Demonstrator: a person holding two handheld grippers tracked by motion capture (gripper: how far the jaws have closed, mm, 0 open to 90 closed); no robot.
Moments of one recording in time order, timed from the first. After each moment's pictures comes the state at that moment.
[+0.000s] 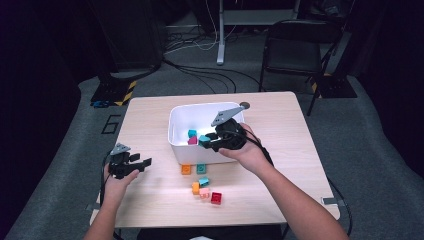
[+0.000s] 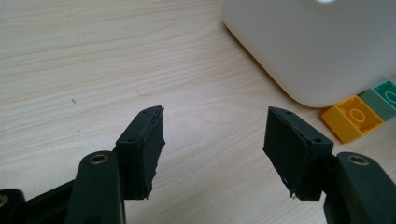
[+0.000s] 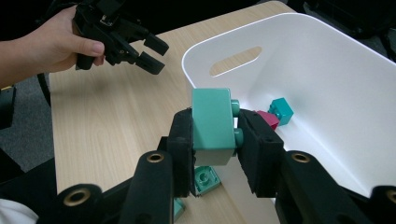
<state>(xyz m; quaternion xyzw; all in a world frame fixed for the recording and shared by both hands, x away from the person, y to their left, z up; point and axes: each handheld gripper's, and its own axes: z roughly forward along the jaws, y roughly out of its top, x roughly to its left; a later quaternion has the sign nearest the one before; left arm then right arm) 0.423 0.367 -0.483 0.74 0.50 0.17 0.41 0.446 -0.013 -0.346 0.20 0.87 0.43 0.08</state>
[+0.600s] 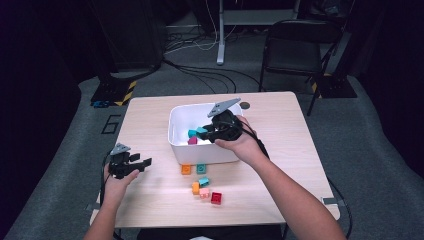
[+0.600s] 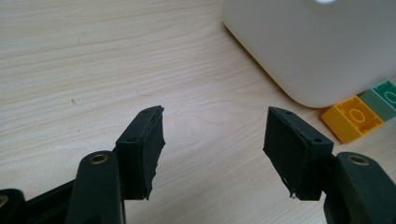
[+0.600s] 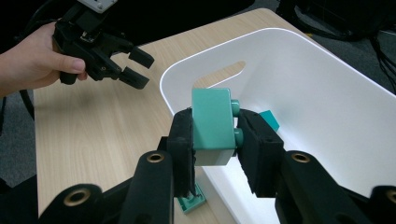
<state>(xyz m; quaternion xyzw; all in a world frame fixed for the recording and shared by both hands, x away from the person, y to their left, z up) 0.424 0.367 -0.483 0.74 0.50 0.18 0.41 0.467 -0.003 -0.339 0.21 0.87 0.44 0.09</state>
